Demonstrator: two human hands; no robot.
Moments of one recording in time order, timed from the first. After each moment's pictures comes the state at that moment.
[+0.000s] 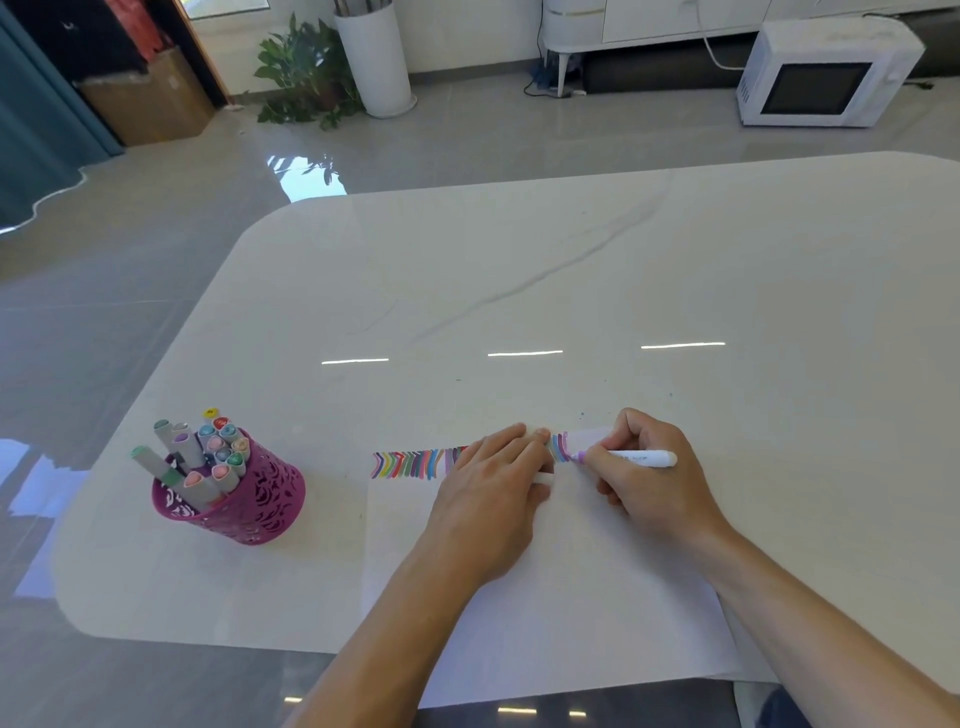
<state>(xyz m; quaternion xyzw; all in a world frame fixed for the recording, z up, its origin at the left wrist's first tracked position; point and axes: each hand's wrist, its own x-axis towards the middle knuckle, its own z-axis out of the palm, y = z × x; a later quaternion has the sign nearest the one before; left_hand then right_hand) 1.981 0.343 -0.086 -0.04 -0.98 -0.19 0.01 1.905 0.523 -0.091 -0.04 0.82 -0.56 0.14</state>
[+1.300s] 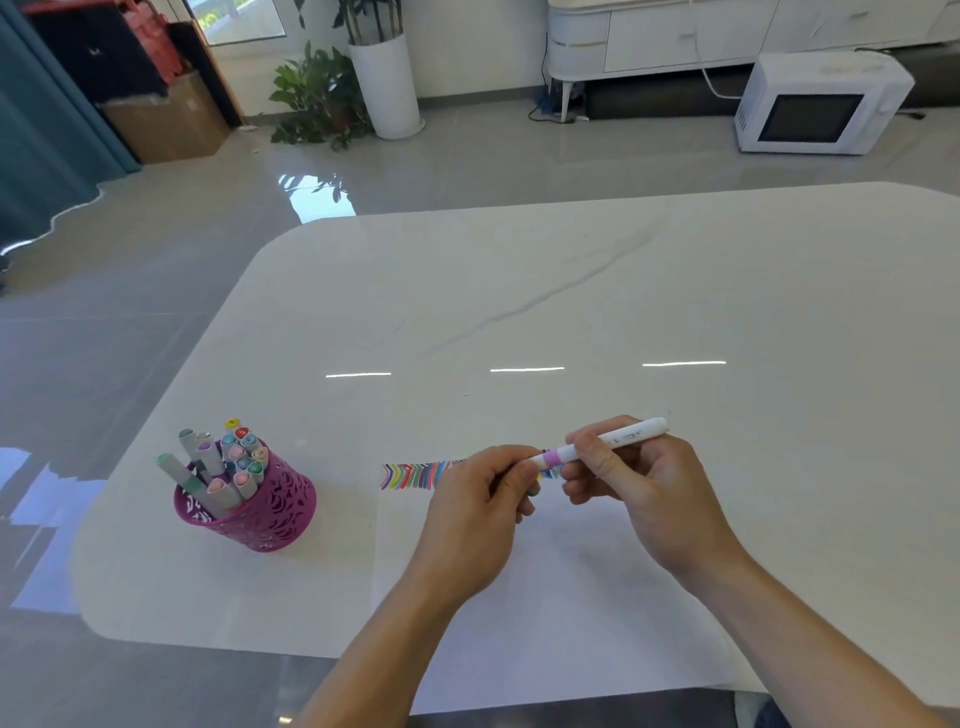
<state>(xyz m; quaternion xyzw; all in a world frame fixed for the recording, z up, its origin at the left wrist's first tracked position) 1.998 0.348 -0.041 0.12 -0.81 -0.57 0.05 1.935 0.514 -0.032 -0.09 0.66 -0.72 0.17</state>
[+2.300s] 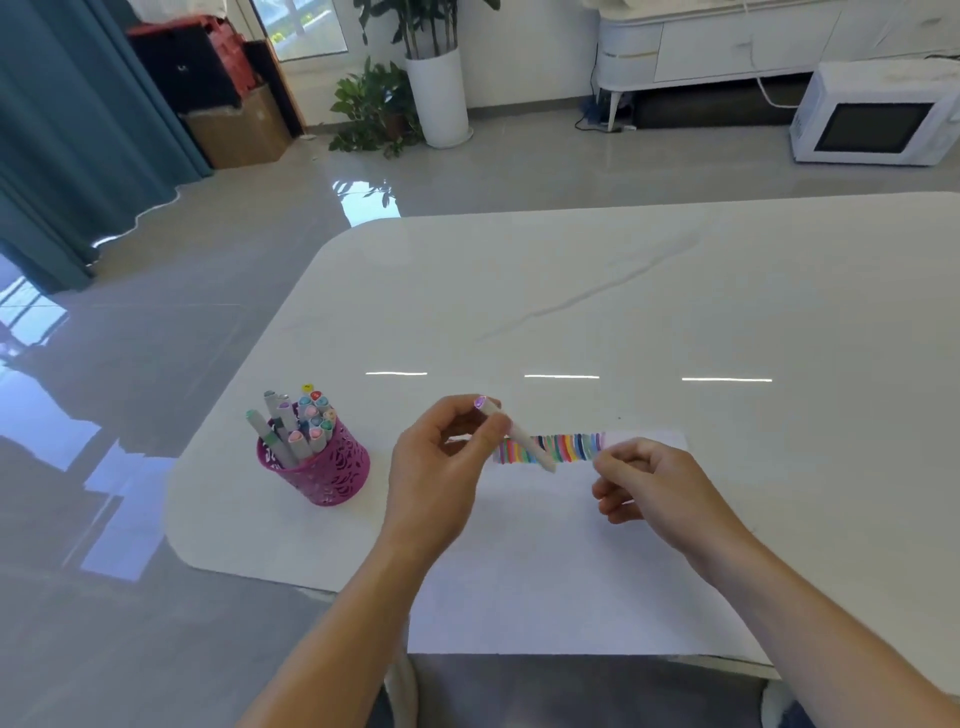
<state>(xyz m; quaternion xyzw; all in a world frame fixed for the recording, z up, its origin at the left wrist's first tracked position) 2.033 0.313 -0.011 0.20 -0.74 -0.61 0.20 1.940 0.512 -0.058 -0.02 0.75 -0.60 0.28</state>
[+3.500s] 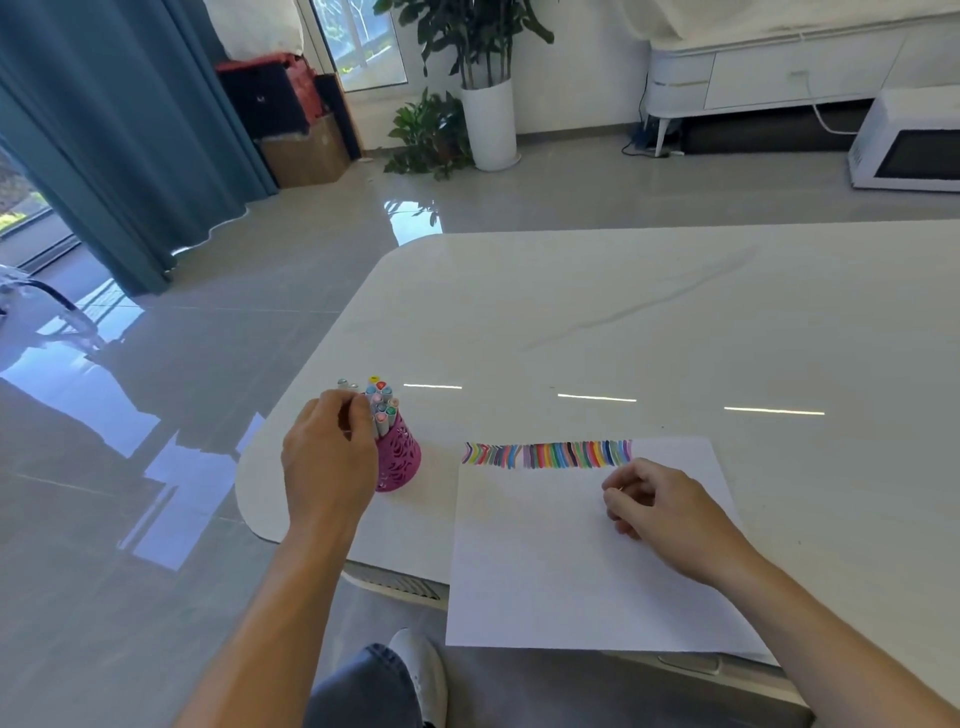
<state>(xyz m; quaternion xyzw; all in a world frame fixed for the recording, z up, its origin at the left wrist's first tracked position) 2.093 0.202 -0.011 0.38 -0.84 -0.22 0.33 1.960 0.498 -0.068 -0.17 0.84 -0.45 0.25</state>
